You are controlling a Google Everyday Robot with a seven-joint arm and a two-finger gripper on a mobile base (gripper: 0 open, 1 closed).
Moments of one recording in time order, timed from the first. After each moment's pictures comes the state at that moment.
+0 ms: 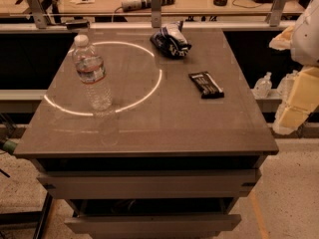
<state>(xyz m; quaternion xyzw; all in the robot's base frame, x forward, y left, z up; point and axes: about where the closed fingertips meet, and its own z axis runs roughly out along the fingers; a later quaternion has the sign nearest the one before) 0.438 -0.217 0.976 -0.60 0.78 -0.03 0.16</state>
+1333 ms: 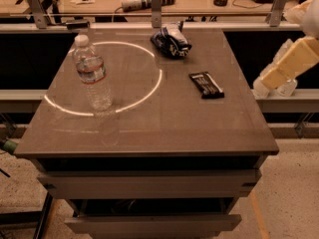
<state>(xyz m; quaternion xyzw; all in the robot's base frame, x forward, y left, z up) 0.501 -0.224 1.006 -0.49 0.81 0.01 0.33</state>
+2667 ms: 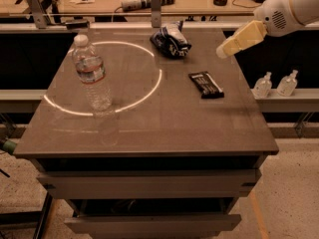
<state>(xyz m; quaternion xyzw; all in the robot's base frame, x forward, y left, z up) 0.644 -0.208 0.973 -0.40 0.82 0.10 0.40</state>
